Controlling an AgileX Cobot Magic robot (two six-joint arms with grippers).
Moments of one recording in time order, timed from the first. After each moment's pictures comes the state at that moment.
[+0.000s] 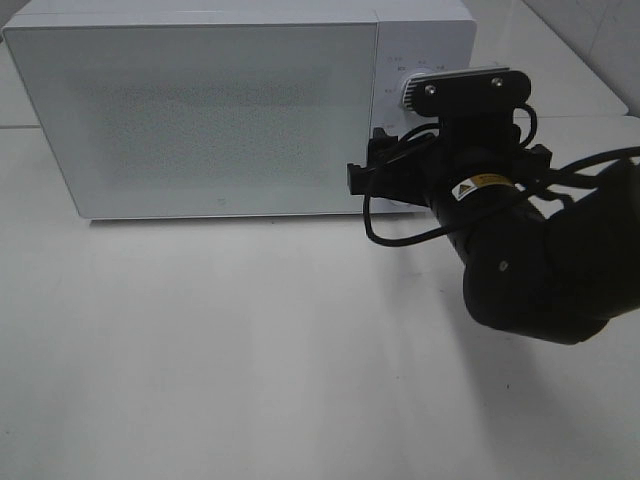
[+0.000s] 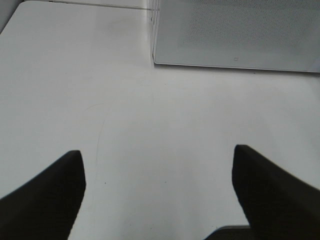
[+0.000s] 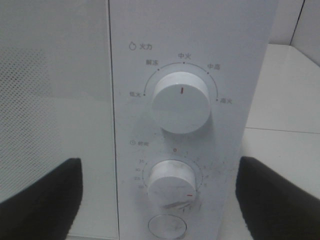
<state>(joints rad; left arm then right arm) 0.01 0.00 -0.52 -0.09 1.08 0.00 0.73 1.84 -0.64 0.77 -1.15 -0.40</state>
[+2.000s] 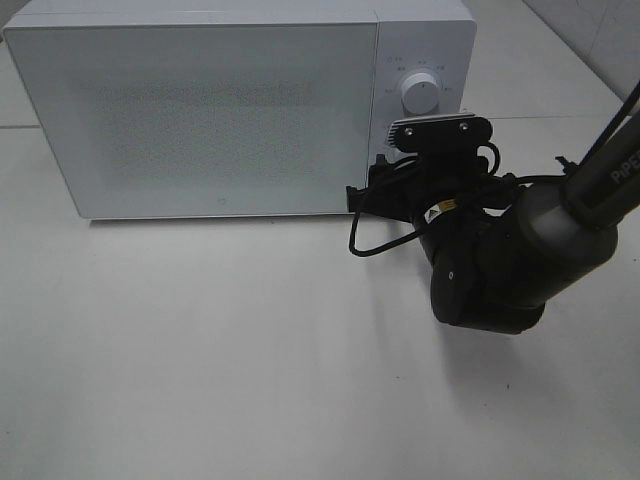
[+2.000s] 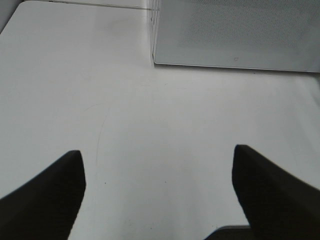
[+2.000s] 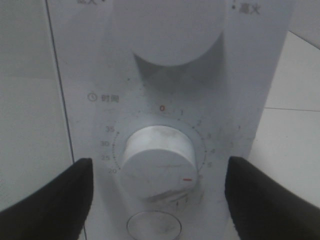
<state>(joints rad) 0.01 0.00 -0.52 -0.09 1.08 0.00 0.62 2.11 -0.78 0.66 -1.21 -0.29</state>
